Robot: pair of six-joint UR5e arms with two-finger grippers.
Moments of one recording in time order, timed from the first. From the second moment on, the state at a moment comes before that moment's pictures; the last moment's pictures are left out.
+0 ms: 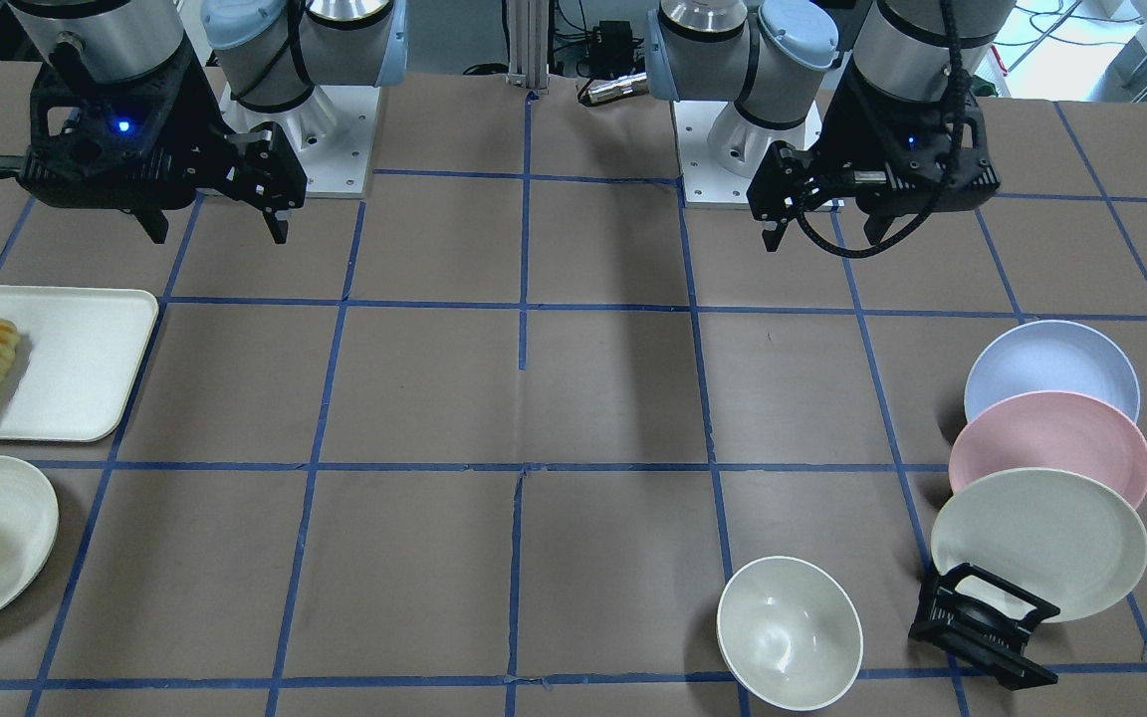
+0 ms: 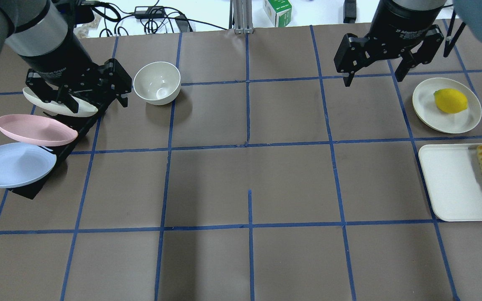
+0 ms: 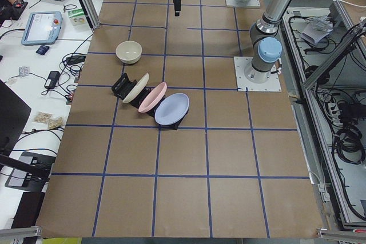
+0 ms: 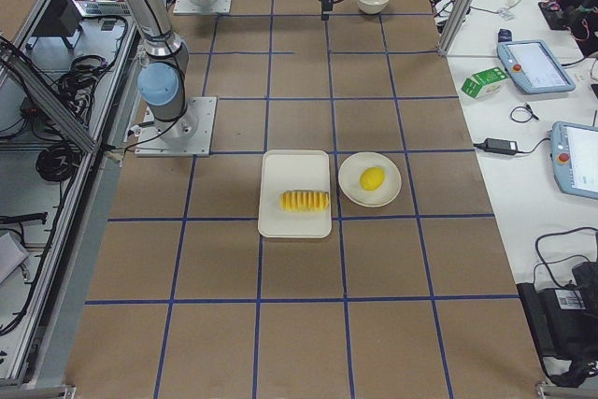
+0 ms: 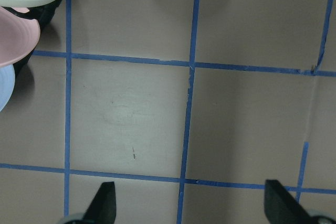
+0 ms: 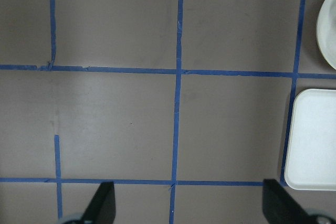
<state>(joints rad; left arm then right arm) -1.53 -1.52 -1.57 -1.59 1.59 -0.06 1.60 -1.54 1.45 -1.48 -1.60 -0.01</state>
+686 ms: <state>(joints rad) -1.50 -1.52 -1.57 -1.60 1.59 -0.06 1.60 -1.54 1.46 -1.48 -1.60 -0.01</state>
